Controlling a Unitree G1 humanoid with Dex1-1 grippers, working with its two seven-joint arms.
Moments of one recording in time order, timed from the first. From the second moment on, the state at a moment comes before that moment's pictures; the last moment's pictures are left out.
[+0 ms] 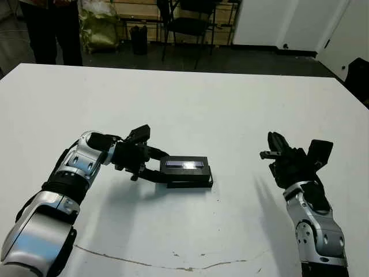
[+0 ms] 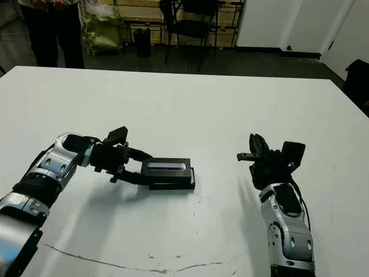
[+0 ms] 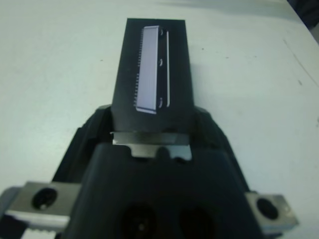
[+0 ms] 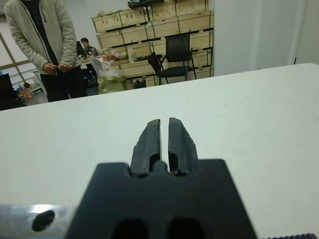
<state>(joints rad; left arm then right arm) -0.67 0.42 -0.30 0.71 -0.08 -0.02 -1.41 -0.05 -0.16 -0.16 -0.12 0.30 0.25 0.13</state>
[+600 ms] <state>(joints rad) -0.68 0.39 -0.32 0.74 -0.08 -0.04 -1.40 -0.05 -0.16 -0.16 -0.10 0.29 0.23 0.15</state>
